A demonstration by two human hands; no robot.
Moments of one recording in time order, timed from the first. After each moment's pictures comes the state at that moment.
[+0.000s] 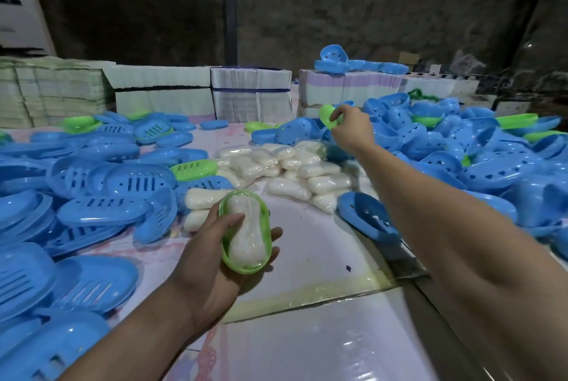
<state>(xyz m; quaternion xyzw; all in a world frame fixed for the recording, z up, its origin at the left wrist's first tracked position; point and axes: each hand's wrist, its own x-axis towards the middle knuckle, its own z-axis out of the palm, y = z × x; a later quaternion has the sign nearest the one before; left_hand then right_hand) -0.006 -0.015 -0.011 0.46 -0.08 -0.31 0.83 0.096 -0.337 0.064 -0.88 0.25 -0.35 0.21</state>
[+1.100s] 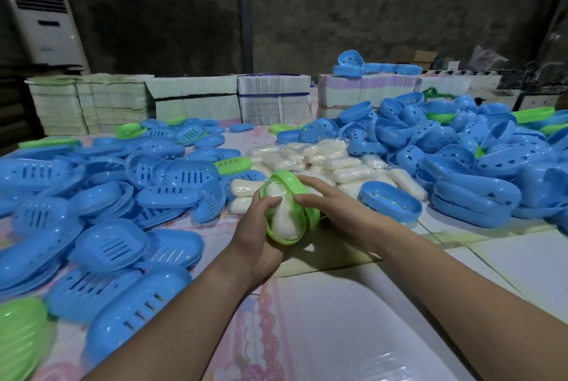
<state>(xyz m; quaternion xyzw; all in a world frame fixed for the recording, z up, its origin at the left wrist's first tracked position) -0.006 -0.011 -0.011 0.35 -0.07 -0.34 0.87 -0.051 -0.161 0.011 -0.77 0.04 -0.05 0.64</state>
